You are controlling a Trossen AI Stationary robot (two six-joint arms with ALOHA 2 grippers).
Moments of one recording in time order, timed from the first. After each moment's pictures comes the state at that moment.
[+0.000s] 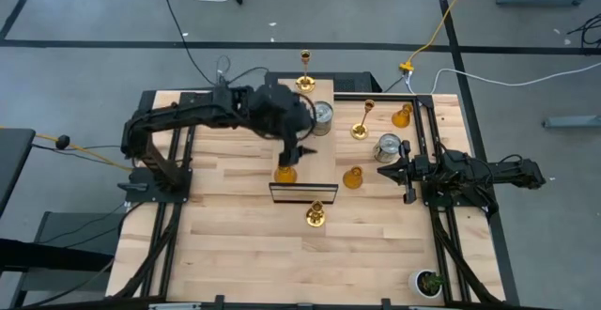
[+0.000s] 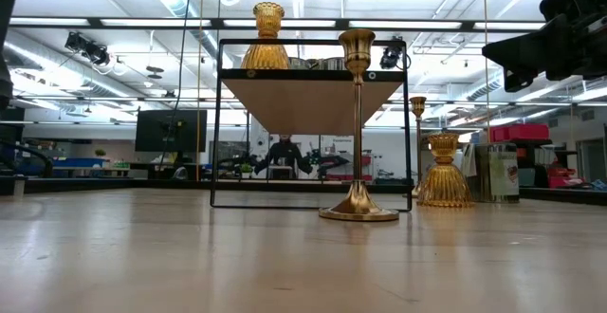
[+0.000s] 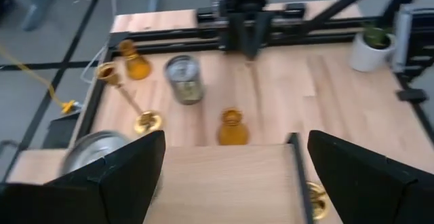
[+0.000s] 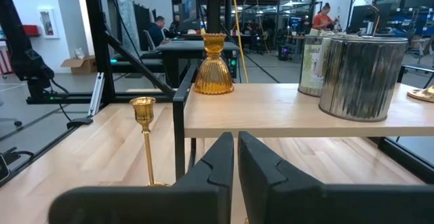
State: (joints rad) left arm 0.09 1.68 1.90 -0.82 0.01 0.12; right arm 0.07 0.00 0.02 0.02 0.06 -0.01
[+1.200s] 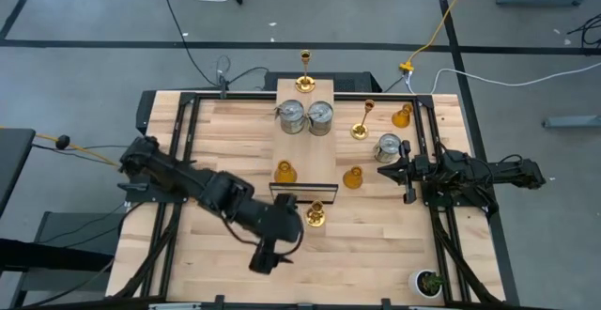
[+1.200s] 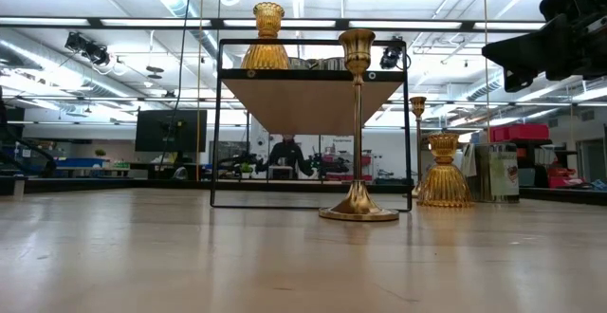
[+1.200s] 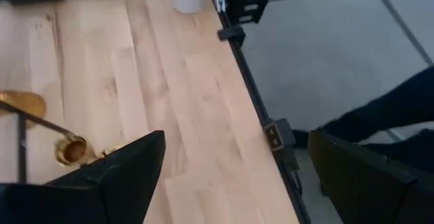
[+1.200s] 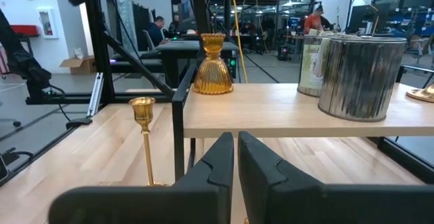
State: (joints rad) left arm -0.47 1.77 1.90 -0.88 -0.02 -0.21; right arm 0.07 0.00 0.02 0.02 0.06 -0.01
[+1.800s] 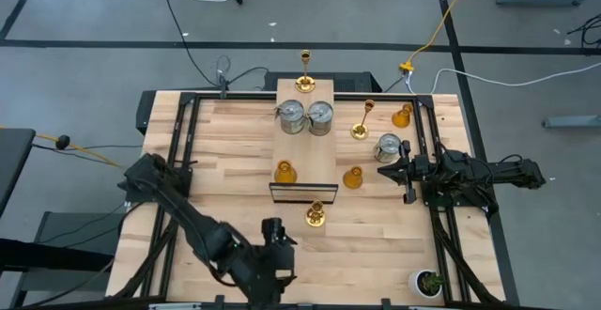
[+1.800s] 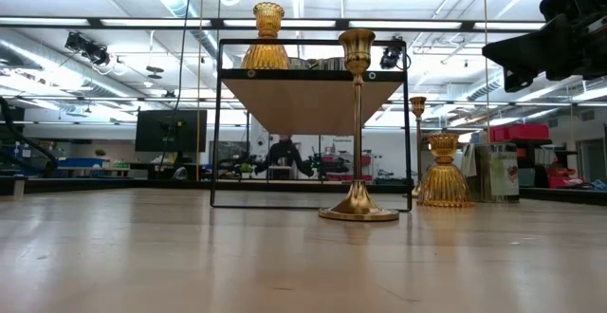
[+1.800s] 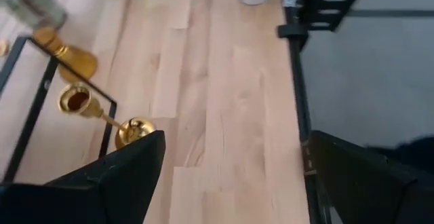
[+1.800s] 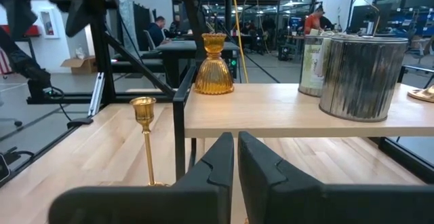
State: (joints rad) left arm -0.68 1.90 1.90 -0.89 -0.50 -0.54; right arm 0.07 0.00 0.02 0.02 0.06 -0.01
